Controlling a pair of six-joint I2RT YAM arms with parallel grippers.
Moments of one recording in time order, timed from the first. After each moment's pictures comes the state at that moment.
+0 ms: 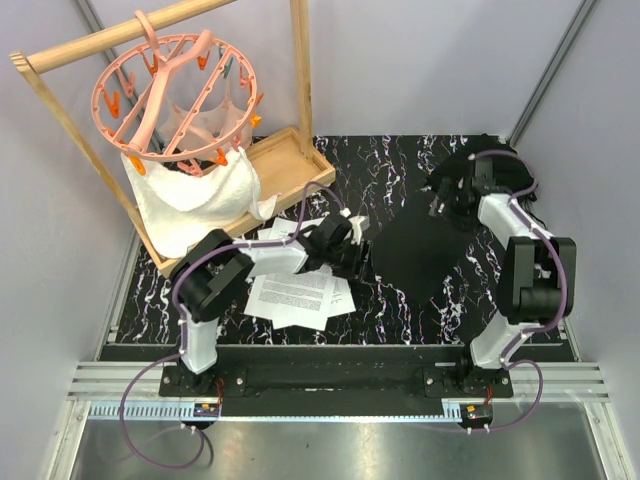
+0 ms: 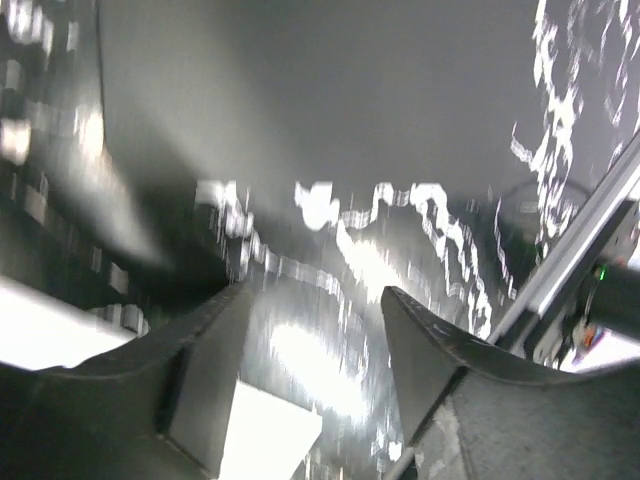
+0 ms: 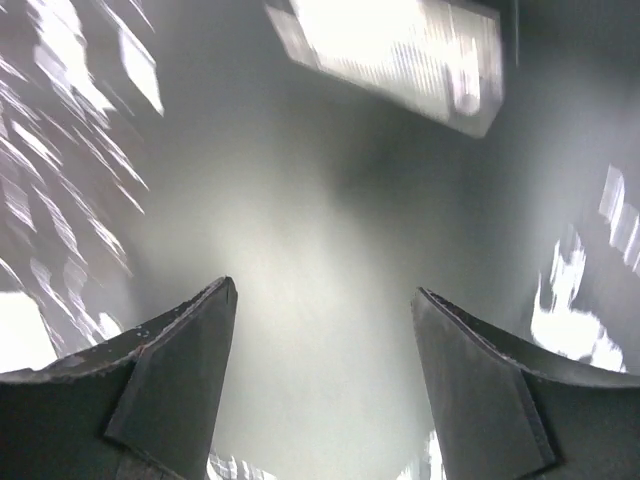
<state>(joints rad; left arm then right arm) -0.82 1.94 1.14 0.00 0.39 -0.57 -0.03 1.69 1.15 -0.45 -0.06 0.40</state>
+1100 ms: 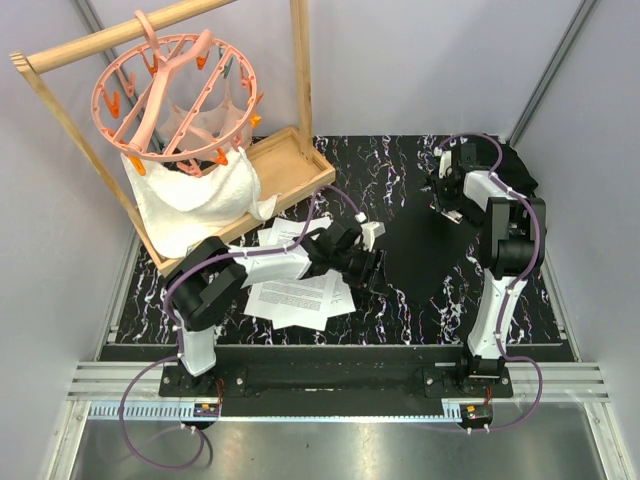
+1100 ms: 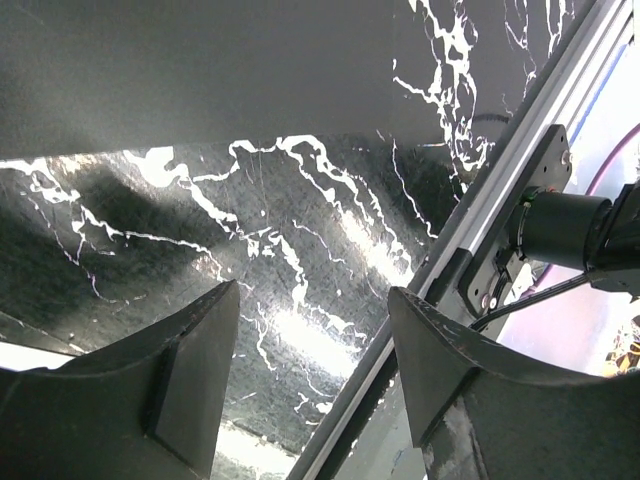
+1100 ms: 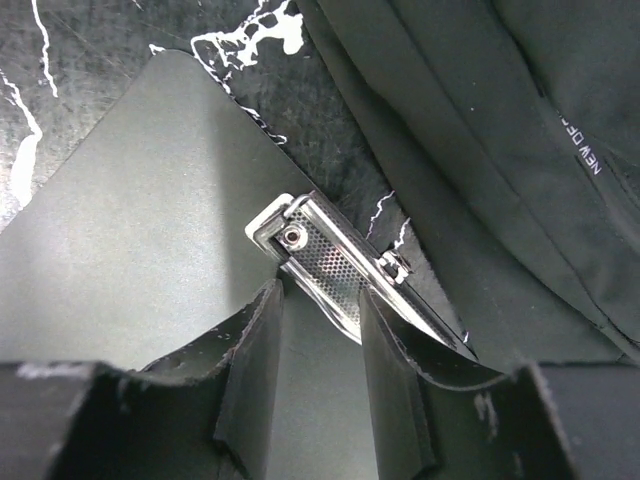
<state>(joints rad) -0.90 1.86 1.14 -0.04 0.47 -0.56 -0.03 2.12 1.55 -0.47 -0.05 -0.18</state>
